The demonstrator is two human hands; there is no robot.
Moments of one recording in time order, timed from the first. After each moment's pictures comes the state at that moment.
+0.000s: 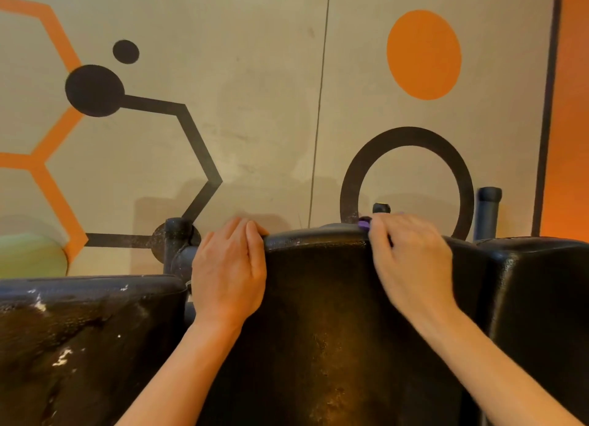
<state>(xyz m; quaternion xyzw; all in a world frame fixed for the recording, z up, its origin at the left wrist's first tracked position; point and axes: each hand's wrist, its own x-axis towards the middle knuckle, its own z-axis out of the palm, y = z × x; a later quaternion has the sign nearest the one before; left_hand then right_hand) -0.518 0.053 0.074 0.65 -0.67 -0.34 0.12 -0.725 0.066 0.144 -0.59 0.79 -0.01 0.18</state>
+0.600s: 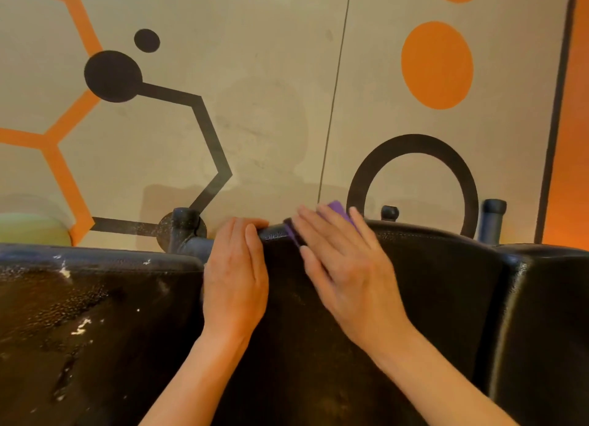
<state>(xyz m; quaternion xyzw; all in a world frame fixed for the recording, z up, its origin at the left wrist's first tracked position) -0.507 0.080 0.076 0.68 -0.56 -0.41 0.22 -0.659 0.082 0.134 -0.74 0.64 0.01 0.23</state>
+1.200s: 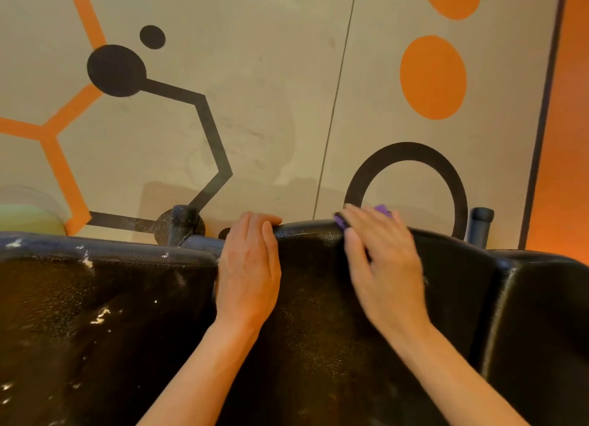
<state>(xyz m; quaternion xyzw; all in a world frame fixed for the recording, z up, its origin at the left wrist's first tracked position) -0.505 0.076 0.080 0.67 -0.59 -0.40 0.21 -0.665 0.077 0.144 -0.62 0.75 -0.03 0.23</state>
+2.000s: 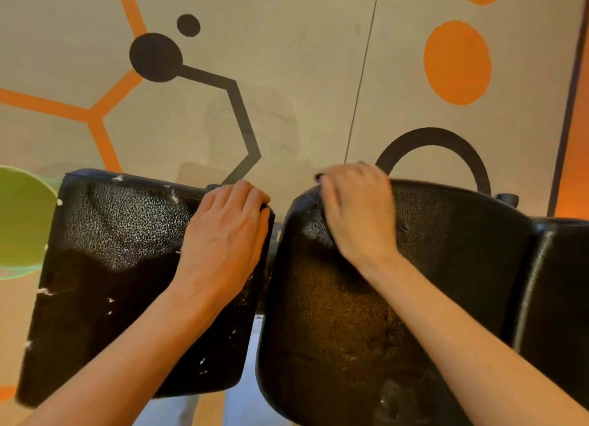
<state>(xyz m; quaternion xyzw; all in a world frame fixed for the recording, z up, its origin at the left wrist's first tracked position) -0.398 0.086 0.113 0.58 -0.79 -0.21 0.04 -0.584 0.070 0.112 -0.69 0.71 -0.01 0.14</state>
